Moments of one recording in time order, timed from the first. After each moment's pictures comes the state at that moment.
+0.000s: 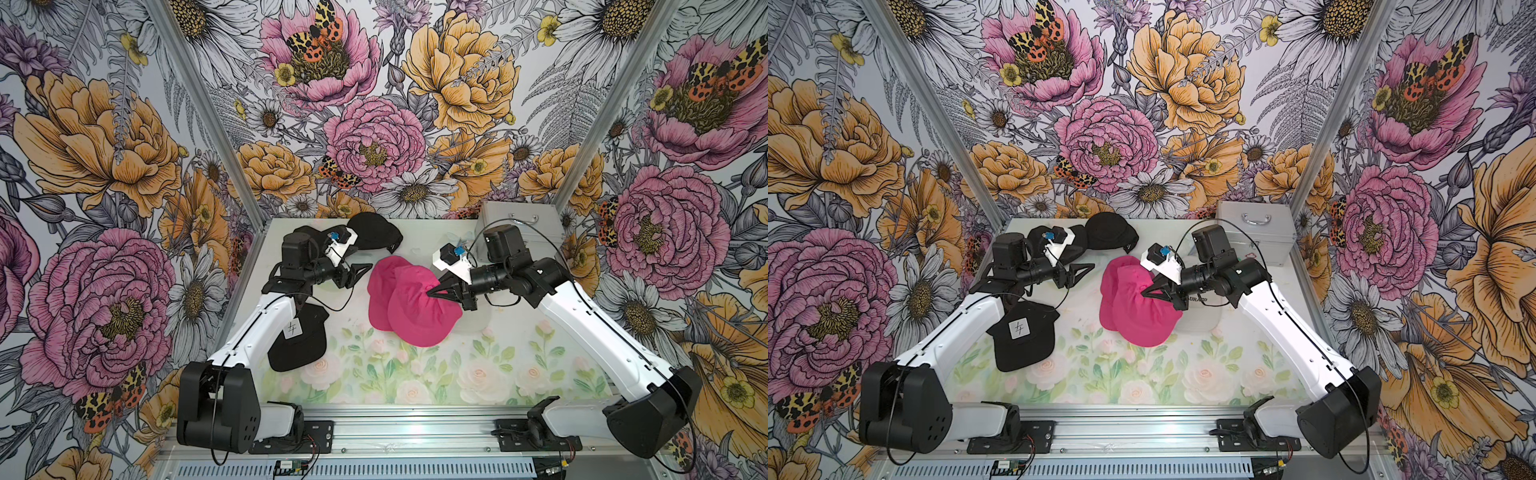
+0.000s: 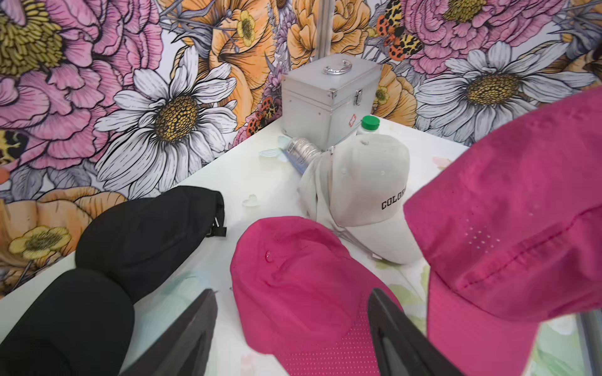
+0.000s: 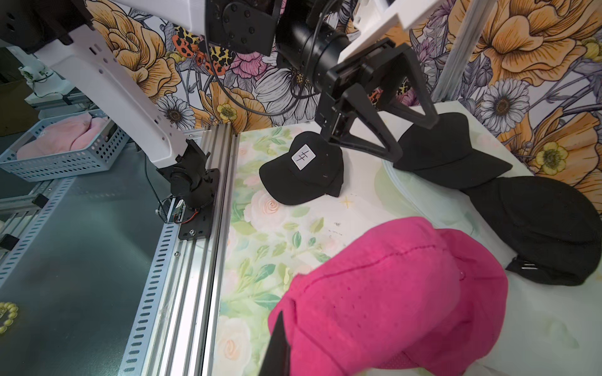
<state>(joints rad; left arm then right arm) -0.11 1.29 0.94 -0.10 0.71 0.28 0.48 1.33 1.34 -0.79 -0.88 -0.54</state>
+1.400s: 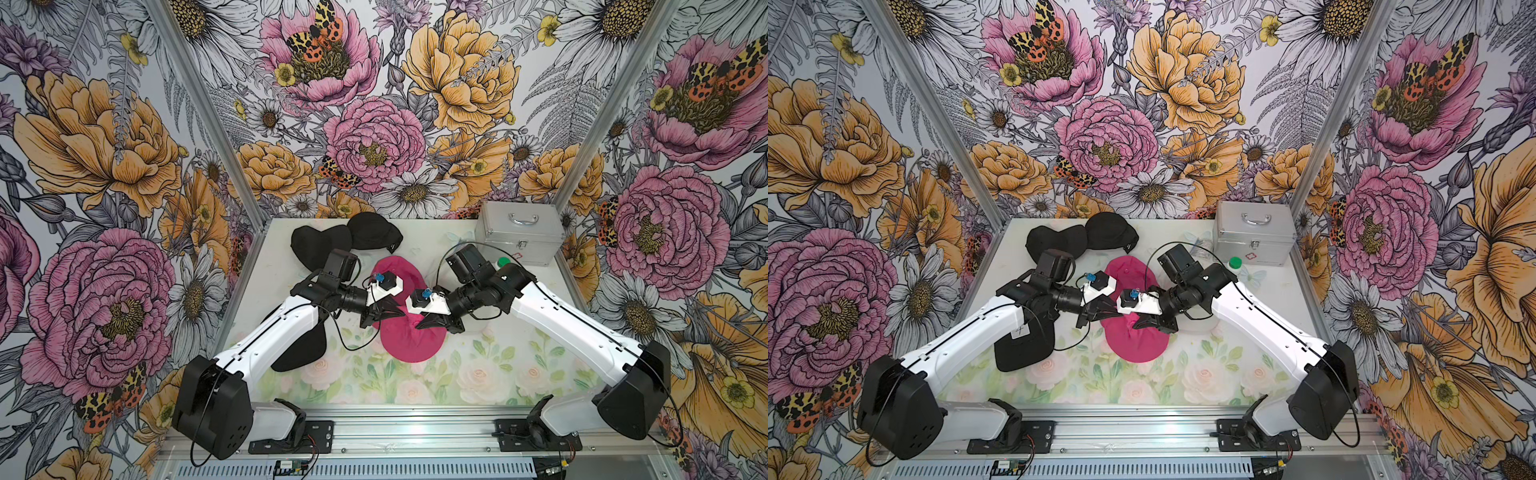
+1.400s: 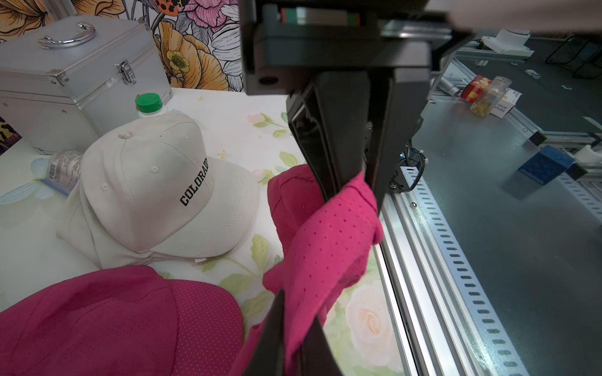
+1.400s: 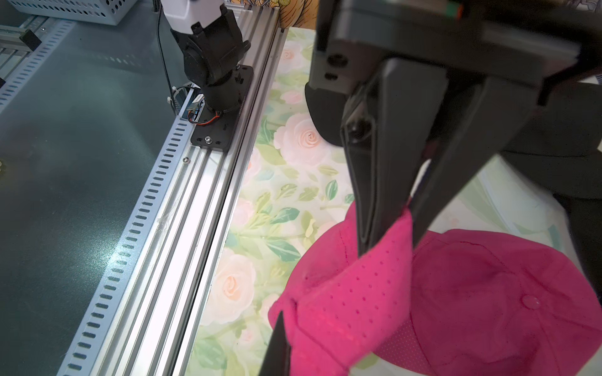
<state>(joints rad) -0.44 1.33 1.02 -0.56 1.03 0.68 0.66 1.43 1.32 -0.95 -0.72 -0.90</state>
